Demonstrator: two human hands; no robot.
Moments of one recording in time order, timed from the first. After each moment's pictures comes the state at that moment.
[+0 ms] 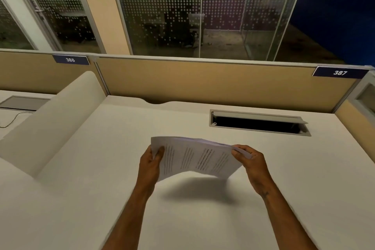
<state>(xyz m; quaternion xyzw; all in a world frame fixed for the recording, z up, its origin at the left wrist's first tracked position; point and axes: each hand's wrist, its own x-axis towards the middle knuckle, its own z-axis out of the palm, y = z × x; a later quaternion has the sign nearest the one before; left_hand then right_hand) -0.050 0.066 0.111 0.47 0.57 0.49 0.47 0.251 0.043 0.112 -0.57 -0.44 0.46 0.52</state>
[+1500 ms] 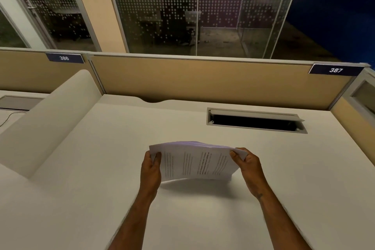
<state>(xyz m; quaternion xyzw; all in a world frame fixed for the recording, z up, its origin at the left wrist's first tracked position) -0.034 0.059 0.097 0.43 0.61 0.49 0.45 0.246 0.037 0.103 -0.61 -0.43 0.44 0.50</state>
